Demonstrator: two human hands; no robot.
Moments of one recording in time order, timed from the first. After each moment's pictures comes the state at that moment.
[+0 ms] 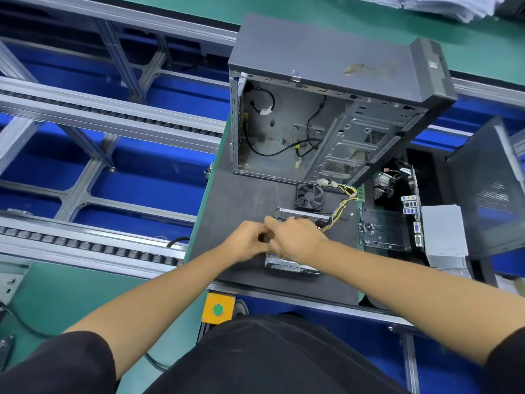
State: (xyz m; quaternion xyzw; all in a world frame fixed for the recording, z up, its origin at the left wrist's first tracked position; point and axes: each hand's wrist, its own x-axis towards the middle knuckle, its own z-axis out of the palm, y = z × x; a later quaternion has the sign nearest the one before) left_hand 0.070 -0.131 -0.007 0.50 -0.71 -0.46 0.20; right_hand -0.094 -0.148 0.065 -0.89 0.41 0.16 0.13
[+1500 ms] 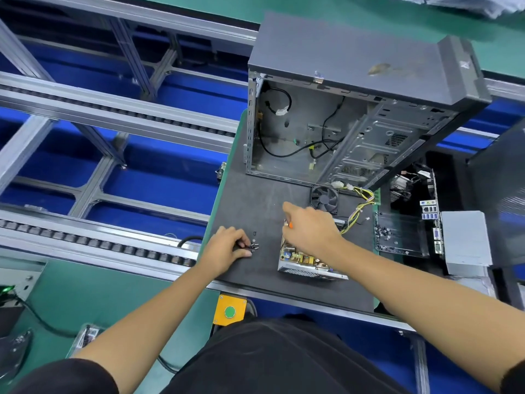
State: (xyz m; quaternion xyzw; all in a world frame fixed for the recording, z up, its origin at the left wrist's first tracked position) left_hand 0.146 -0.105 -0.055 0.63 -0.68 -0.34 0.15; right_hand -0.080 -0.164 0.071 -0.82 0.54 0.07 0.16
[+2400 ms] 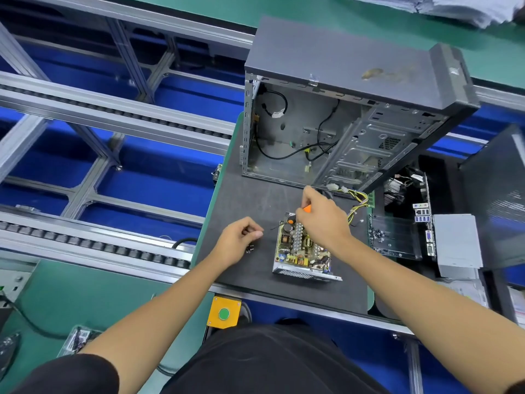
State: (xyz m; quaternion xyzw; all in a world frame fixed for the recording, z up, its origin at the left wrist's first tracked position) left_hand 0.110 -0.125 -0.043 0.59 -0.54 -0.50 0.32; right_hand -0.106 -0.173 0.084 -0.71 0.65 -0.10 0.24
